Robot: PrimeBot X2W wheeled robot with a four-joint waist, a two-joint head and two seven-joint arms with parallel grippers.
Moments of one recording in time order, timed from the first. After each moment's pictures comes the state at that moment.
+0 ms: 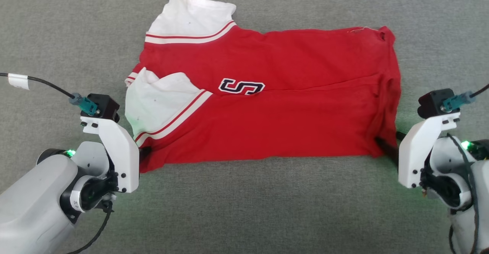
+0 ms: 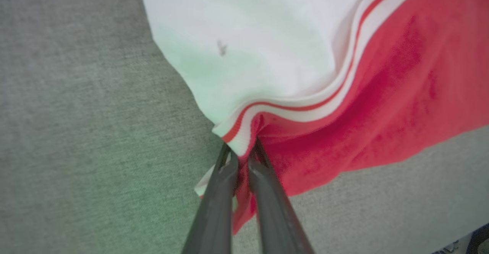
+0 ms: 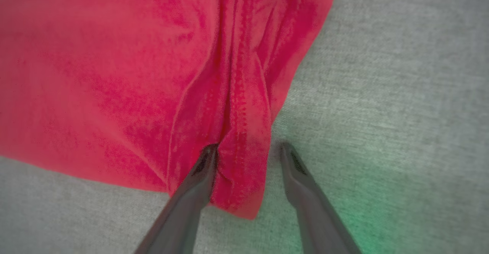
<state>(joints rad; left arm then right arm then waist) -0.66 0.76 -0.89 0.22 -1.18 0.17 0.52 -0.35 -0.30 0.11 0.19 0.48 0.13 0.79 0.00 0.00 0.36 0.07</state>
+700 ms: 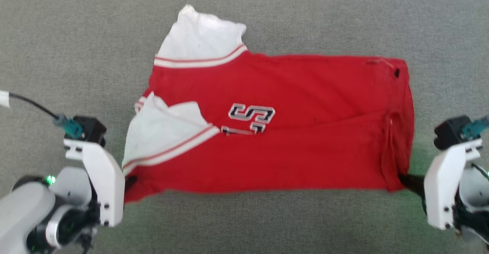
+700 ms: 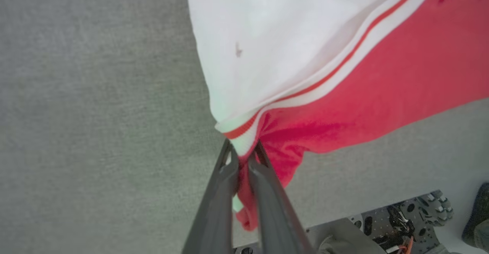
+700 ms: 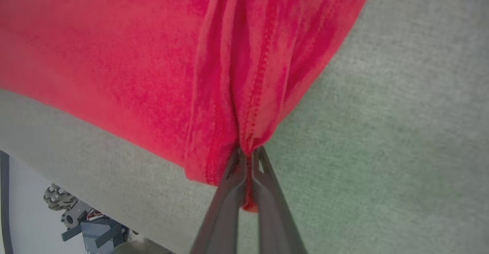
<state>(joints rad) -0.56 0.95 -0.87 -0.08 -1.22 0.33 0.59 -0.17 -0.39 0.02 -0.14 0.61 0.13 1.08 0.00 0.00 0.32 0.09</state>
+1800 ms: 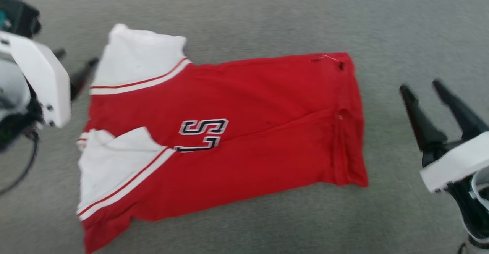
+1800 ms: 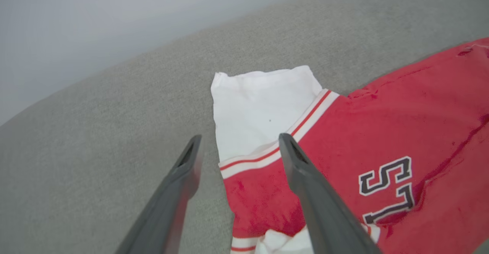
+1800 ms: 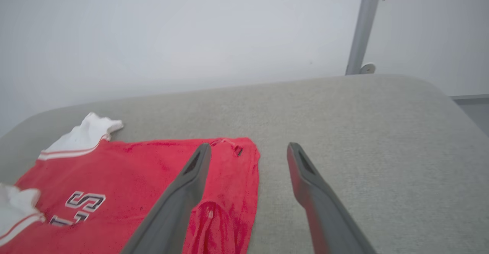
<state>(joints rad) -0.86 0.98 -0.78 0.03 -1.09 0.17 0.56 -0.16 -0.19 -0.09 -0.33 0.47 0.13 0.50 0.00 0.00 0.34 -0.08</state>
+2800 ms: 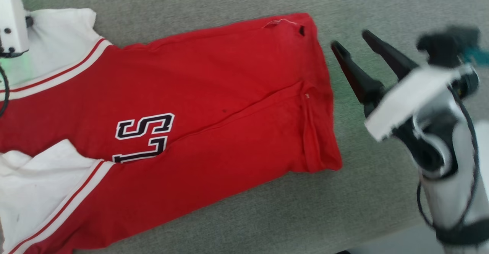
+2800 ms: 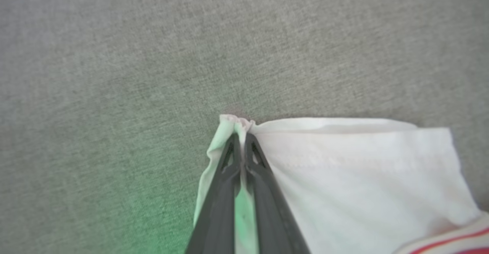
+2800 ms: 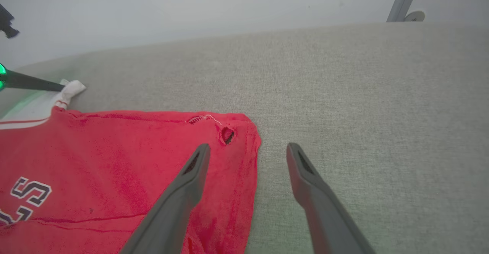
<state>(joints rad) -1.23 0.77 -0.83 0.69 -1.02 0.05 0.78 -0.52 -0.21 0.18 -0.05 0.54 0.13 0.42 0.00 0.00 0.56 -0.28</state>
